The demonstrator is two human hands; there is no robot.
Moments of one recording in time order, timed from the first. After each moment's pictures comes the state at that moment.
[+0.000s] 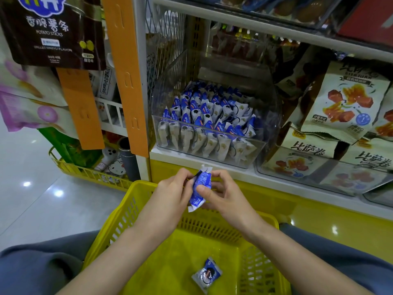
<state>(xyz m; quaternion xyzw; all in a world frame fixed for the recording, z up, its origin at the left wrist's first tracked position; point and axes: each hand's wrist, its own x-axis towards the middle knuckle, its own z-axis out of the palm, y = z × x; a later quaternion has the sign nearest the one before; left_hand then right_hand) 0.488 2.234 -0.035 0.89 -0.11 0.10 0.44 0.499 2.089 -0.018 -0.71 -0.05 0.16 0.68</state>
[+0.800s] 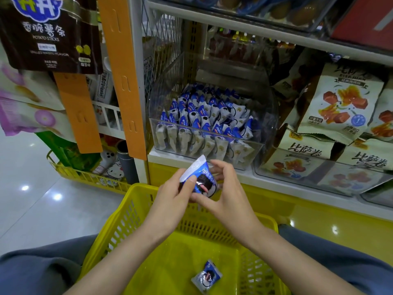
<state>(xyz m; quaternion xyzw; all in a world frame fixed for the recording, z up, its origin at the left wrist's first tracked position) 0.490 2.221 -0.024 0.76 -0.02 0.02 0.65 0.499 2.086 -0.019 -0.87 -0.14 -0.05 0.47</state>
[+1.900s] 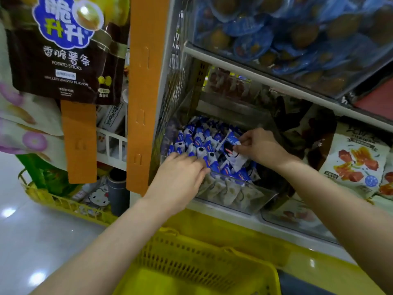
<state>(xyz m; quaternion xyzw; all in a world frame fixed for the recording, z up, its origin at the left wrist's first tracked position) 0.591 2.257 0.022 0.95 -0.20 0.17 0.17 0.675 2.071 0.087 -0.98 0.01 -0.04 0.17</state>
